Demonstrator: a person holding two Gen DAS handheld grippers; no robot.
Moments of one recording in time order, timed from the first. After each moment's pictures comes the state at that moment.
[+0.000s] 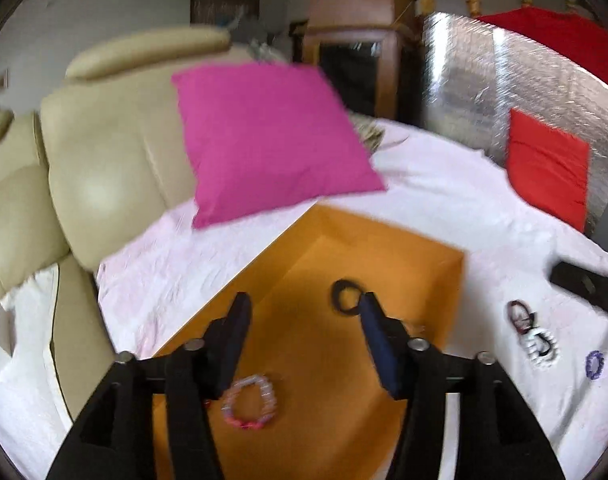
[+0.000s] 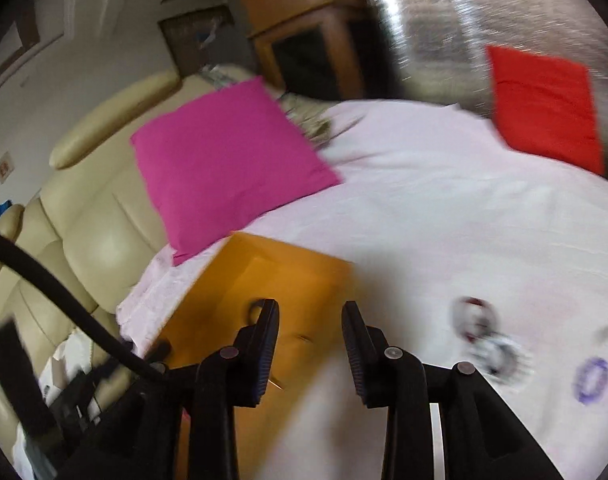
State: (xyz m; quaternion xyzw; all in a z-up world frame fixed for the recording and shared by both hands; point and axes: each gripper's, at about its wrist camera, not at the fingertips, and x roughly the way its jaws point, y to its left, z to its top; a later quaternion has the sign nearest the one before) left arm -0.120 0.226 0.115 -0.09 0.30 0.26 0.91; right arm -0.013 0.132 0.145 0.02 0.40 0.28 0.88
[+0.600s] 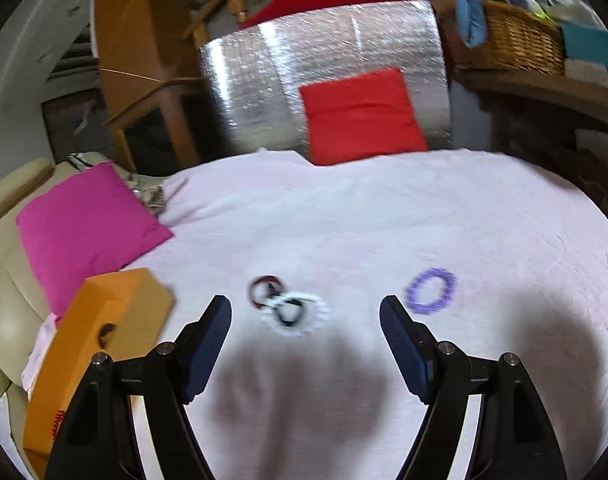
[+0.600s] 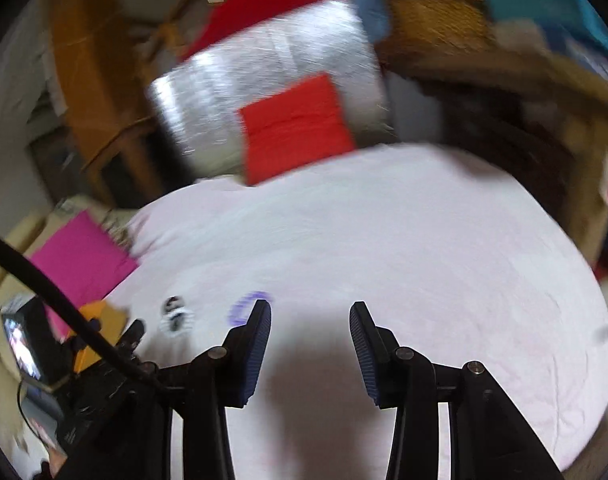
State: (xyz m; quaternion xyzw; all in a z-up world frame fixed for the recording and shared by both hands) left arm -0.077 -0.046 0.086 0.10 0.28 0.04 0.95; right arm -0.133 -0.238 0.138 0.17 0.33 -0.01 0.93
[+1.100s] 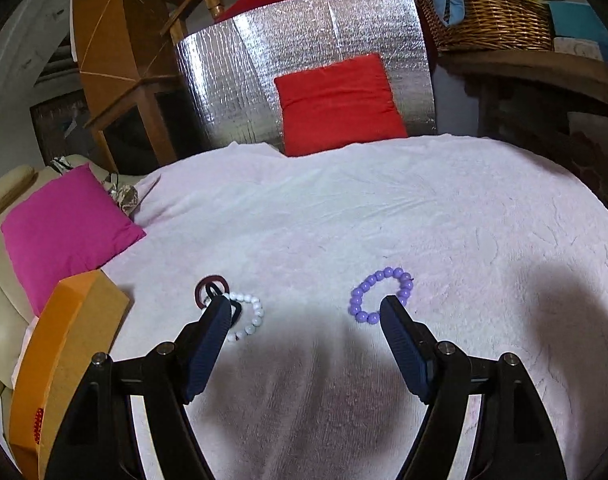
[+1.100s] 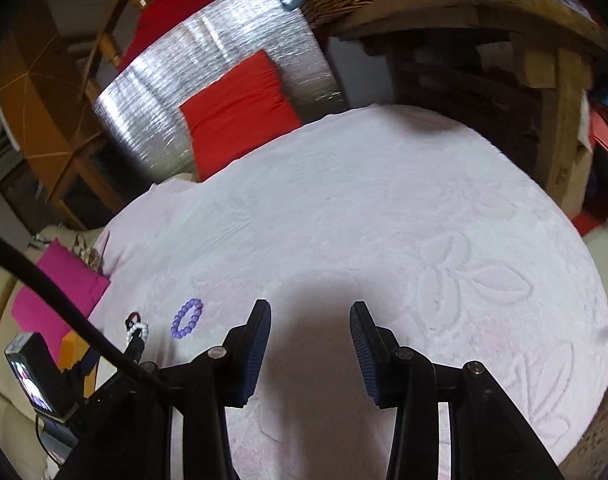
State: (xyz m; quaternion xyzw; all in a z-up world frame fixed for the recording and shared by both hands) left arm -0.063 -0.096 0.070 0.11 0.29 0.04 0.95; right arm -0.107 -0.305 0.124 0.21 0.37 -0.03 0.90
